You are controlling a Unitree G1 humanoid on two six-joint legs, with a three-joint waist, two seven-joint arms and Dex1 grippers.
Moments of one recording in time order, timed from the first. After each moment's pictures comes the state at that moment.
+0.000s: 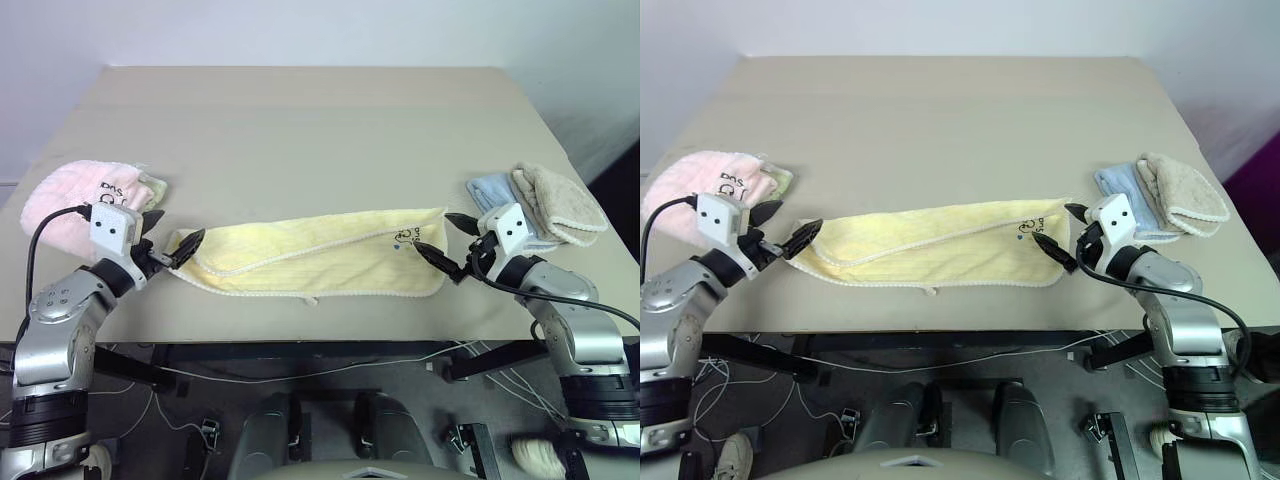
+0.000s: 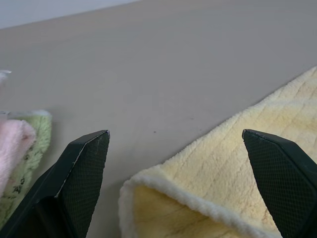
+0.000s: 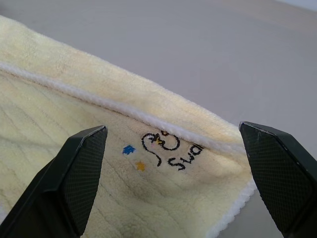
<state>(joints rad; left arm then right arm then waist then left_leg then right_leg) -0.14 0.63 0.32 -0.08 -0.40 0.32 -0.65 -0.23 -0.61 -0.14 -0.06 0.34 0.30 0.73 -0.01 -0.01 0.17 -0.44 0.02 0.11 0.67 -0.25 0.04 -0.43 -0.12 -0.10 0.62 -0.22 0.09</state>
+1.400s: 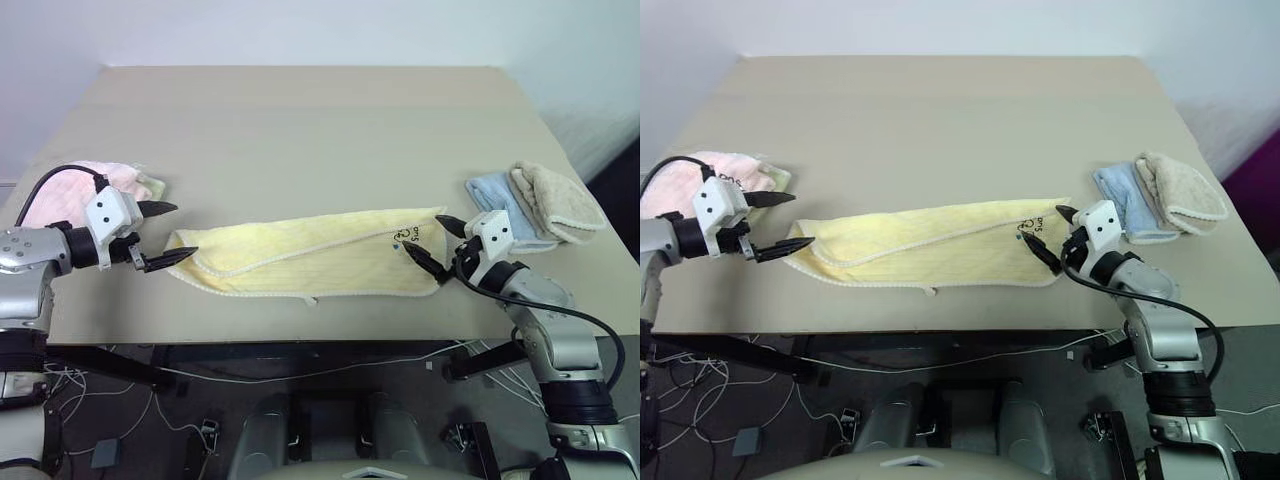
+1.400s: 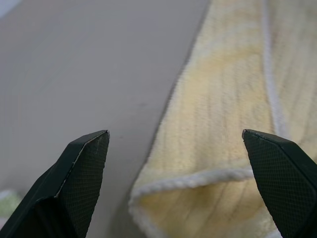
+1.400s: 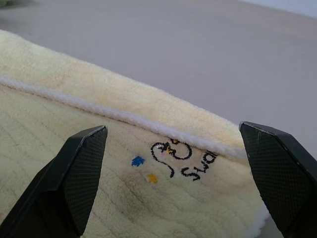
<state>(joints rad) -0.45 0.91 0.12 0.43 -0.25 -0.14 -1.29 -0.21 -0.52 -0.11 -0.06 0.32 0.24 0.66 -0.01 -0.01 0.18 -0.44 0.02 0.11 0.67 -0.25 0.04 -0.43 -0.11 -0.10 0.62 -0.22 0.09</state>
